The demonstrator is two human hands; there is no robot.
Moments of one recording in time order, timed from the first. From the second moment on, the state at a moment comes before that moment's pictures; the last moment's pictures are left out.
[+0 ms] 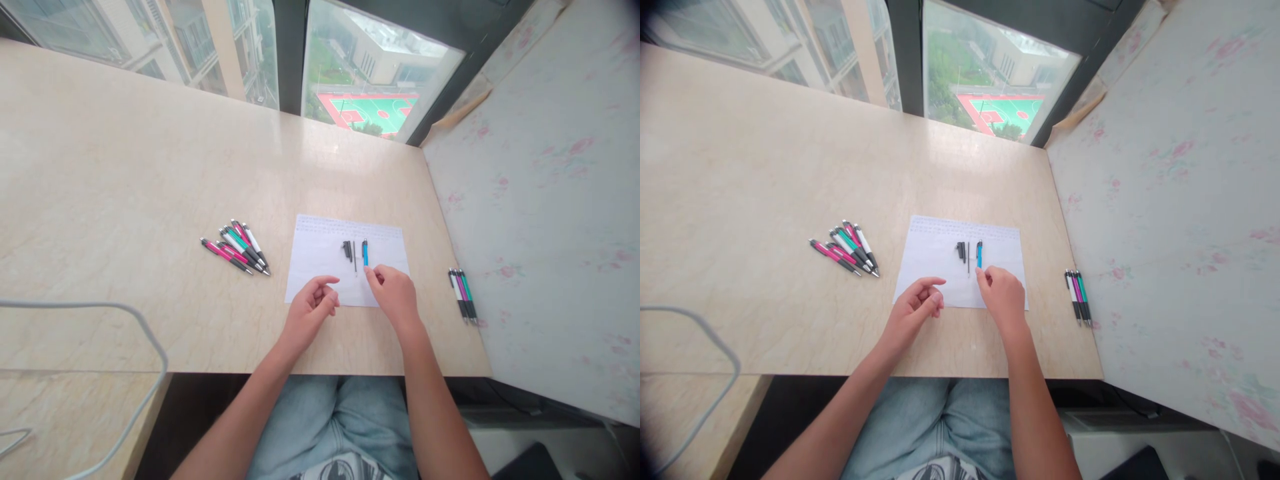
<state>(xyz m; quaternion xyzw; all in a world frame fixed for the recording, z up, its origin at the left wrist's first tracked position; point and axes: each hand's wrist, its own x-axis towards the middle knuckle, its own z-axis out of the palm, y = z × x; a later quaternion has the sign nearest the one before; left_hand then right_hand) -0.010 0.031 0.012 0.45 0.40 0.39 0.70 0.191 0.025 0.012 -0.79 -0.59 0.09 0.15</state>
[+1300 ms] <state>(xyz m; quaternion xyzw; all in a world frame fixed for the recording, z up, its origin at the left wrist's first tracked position) 0.001 0.019 0.004 0.79 0.37 0.20 0.45 0.159 -0.041 -0.016 -0.70 -0.60 0.14 0.35</state>
